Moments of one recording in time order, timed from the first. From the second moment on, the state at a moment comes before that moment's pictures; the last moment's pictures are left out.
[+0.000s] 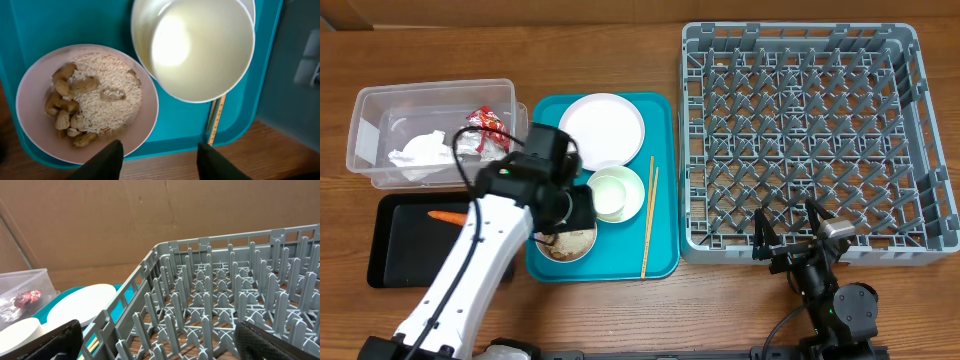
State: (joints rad) left arm -0.27 1.40 1.08 -1.05 0.19 -0.36; right arm 0.19 0.01 0.02 -0.03 -0.07 0.21
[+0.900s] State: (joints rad) left arm -0.33 1.40 0.99 -0.97 0.13 -0.30; right arm 0.19 0.01 0.02 -0.03 -0.07 0.21
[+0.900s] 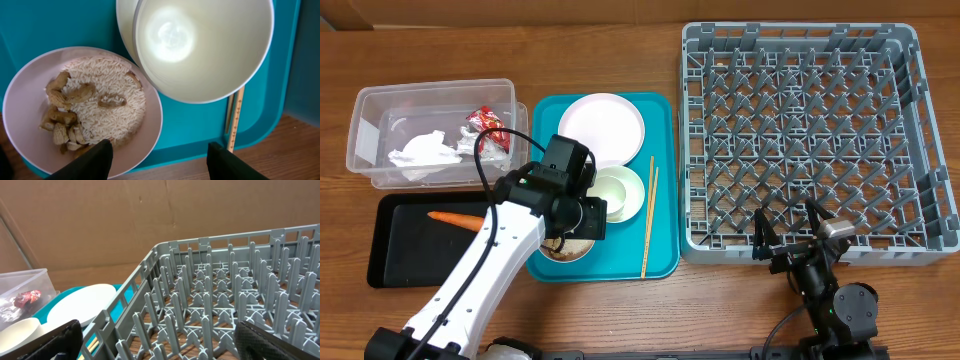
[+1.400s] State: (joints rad) left arm -0.33 1.40 0.89 -0.90 0.13 -0.32; right arm 0.19 0.01 0.02 -0.03 -0.07 0.21
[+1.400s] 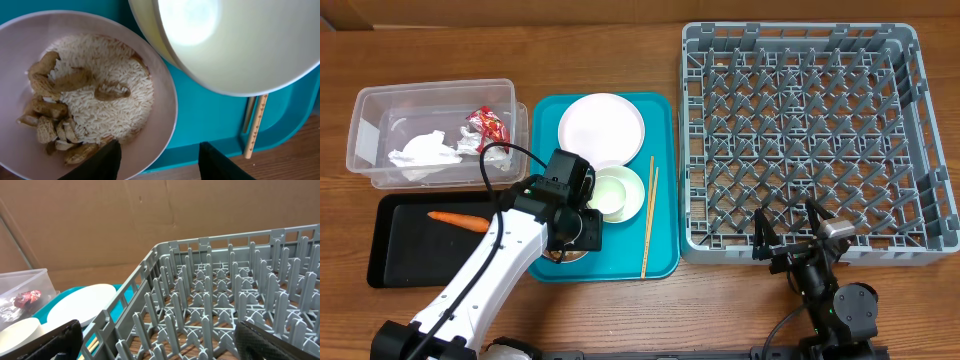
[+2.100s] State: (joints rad) left arm -0.42 1.40 0.84 -0.78 0.04 -0.32; right arm 0.19 0.01 0.02 -0.03 -0.07 0.21
